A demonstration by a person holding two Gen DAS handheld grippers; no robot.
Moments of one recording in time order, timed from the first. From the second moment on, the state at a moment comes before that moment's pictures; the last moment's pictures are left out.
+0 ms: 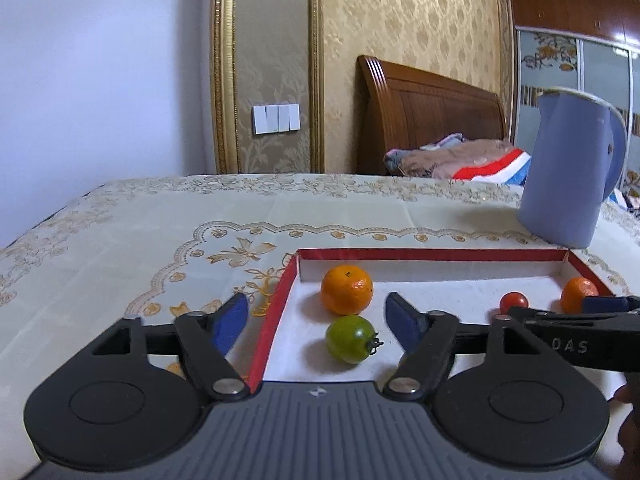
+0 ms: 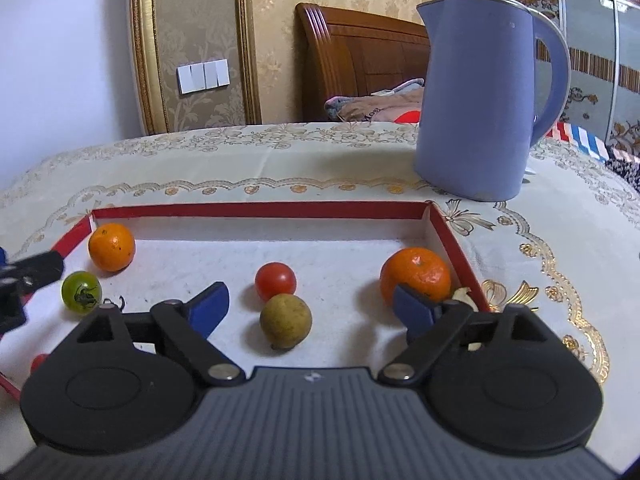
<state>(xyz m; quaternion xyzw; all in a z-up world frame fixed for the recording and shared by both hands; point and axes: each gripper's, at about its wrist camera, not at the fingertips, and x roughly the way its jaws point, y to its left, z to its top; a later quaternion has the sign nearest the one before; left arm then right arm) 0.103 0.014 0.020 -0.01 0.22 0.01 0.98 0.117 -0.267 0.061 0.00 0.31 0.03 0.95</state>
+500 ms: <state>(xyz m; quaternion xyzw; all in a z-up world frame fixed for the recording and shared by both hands) 0.061 0.031 0.018 -0.03 0.22 -0.04 0.97 0.080 -0.282 0.071 0.03 0.27 0.05 0.96</state>
